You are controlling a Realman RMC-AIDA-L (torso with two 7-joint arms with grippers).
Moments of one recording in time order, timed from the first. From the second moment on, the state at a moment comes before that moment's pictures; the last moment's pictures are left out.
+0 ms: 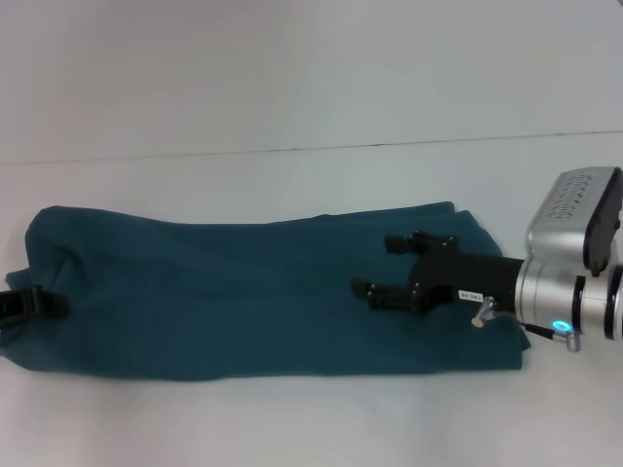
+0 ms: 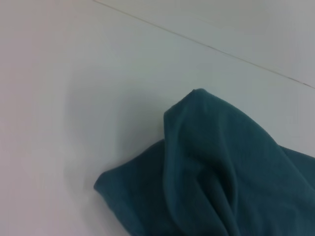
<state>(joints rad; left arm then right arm) -0.55 -2.07 -2.52 -0.87 -0.65 1.19 -2.43 0.56 2.10 -1.02 -0.50 -1.68 -1.06 1.21</state>
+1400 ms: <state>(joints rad) -0.58 -2.11 -2.51 -0.94 -0.65 1.25 -2.41 0.59 2.10 -1.04 -0.45 -1.66 -1.05 1.20</state>
